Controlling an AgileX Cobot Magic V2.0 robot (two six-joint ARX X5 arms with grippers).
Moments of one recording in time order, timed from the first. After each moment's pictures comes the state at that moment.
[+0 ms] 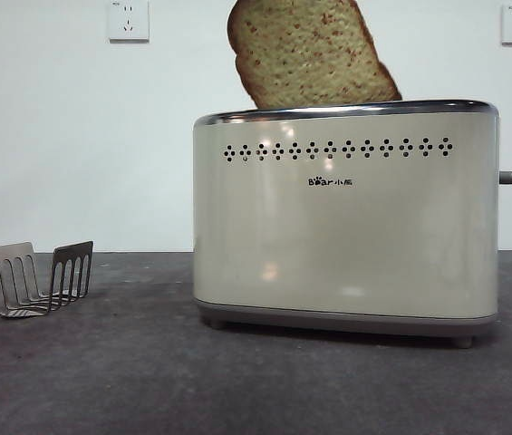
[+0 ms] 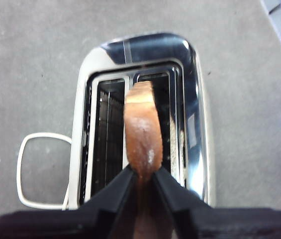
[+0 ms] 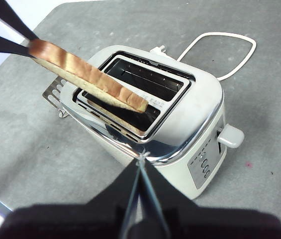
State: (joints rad) left arm -0.69 1.83 2.15 -1.24 0.31 1.07; right arm -0.03 0.78 1.14 -1.00 -0.61 -0.08
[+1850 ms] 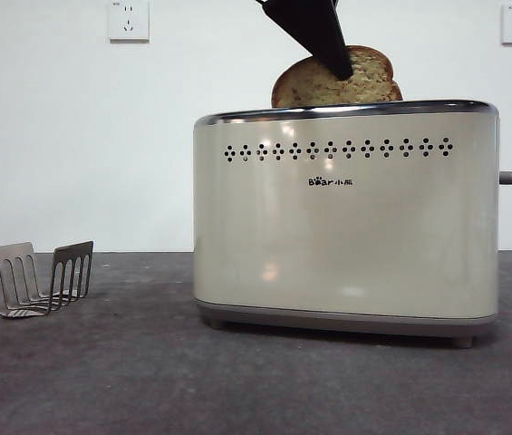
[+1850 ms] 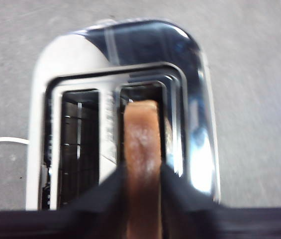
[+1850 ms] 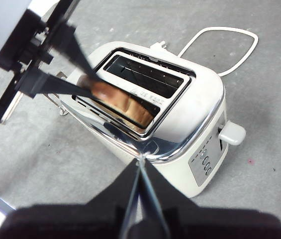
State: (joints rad) left arm -0.79 1.99 2.15 -1.17 0.21 0.98; right arm -0.03 0.80 1.14 -1.00 -0.61 -0.08
